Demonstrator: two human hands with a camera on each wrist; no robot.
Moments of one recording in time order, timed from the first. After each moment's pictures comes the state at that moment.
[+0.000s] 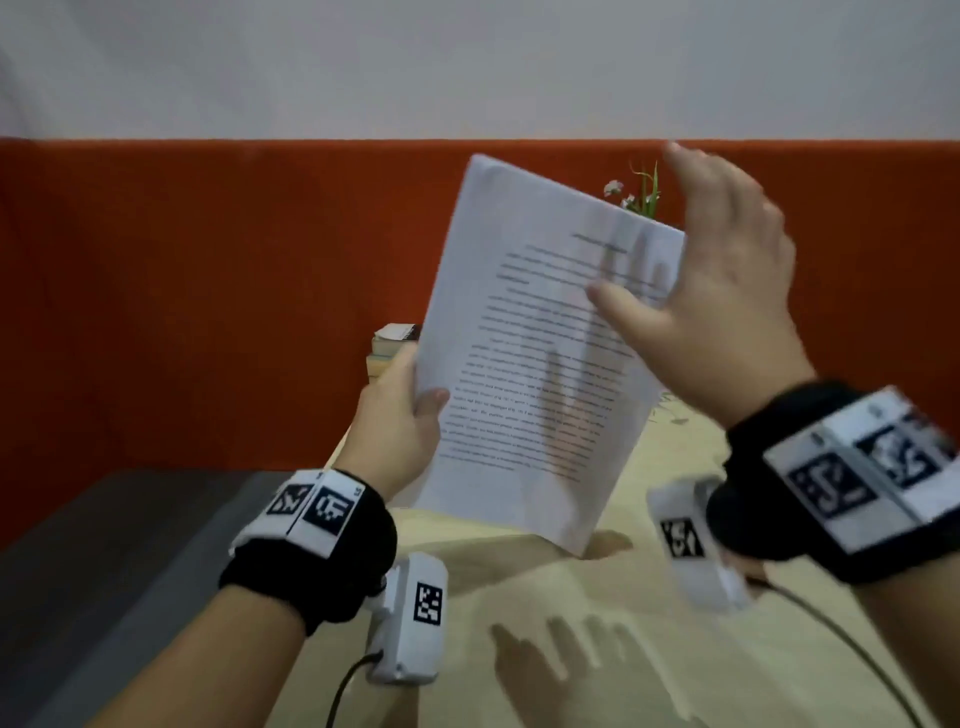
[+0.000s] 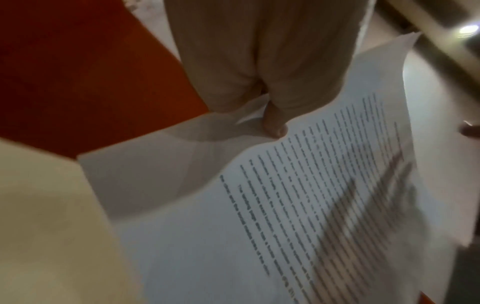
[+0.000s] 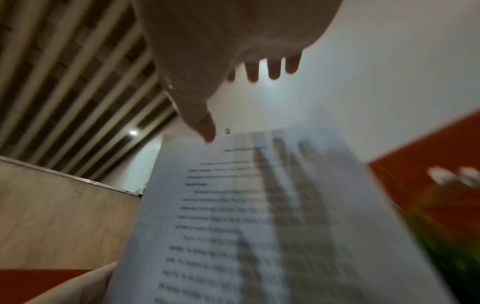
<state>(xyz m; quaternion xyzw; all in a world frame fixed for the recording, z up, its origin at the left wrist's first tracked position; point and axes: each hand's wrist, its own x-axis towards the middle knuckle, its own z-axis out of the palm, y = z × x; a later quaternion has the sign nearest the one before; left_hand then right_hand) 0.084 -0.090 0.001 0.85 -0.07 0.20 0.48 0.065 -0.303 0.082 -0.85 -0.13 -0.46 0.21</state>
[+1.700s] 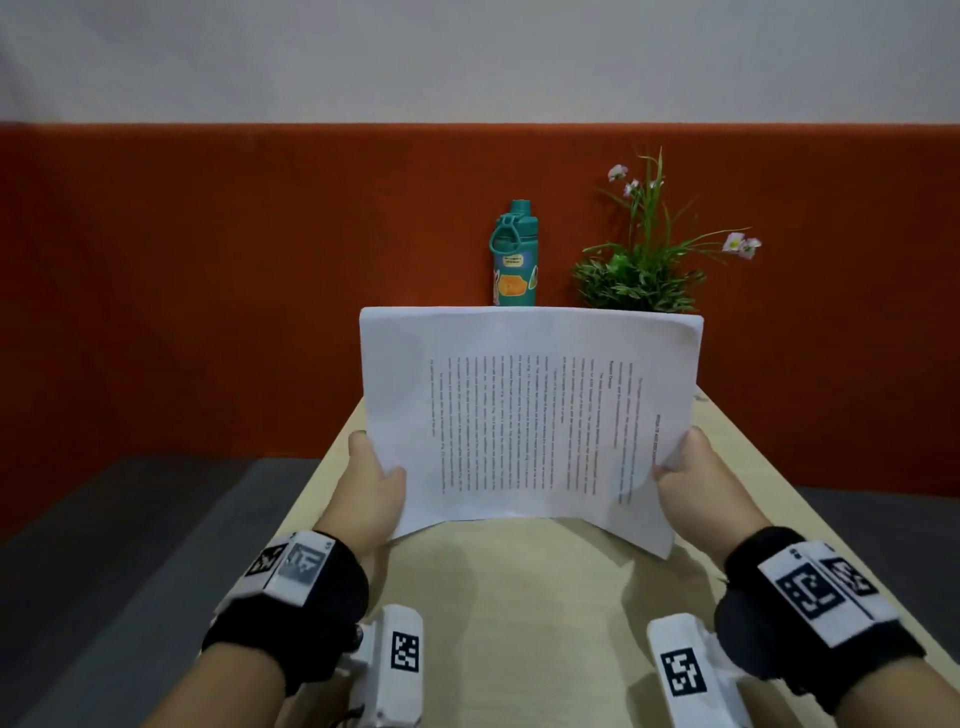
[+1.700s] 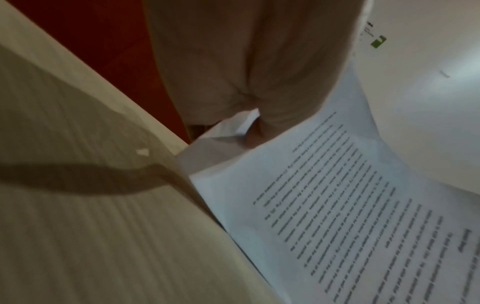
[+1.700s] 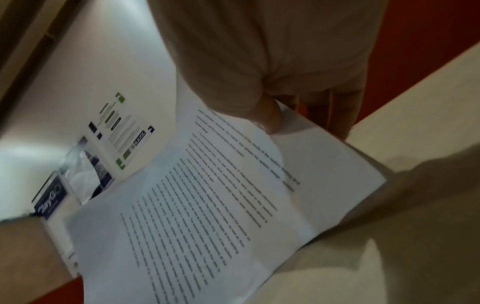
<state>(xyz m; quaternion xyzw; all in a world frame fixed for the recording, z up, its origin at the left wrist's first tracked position) 0.068 -0.069 -0.063 0.83 0.11 0.08 0.55 0.090 -0.340 -0.055 -0.88 0.07 -0.04 0.47</state>
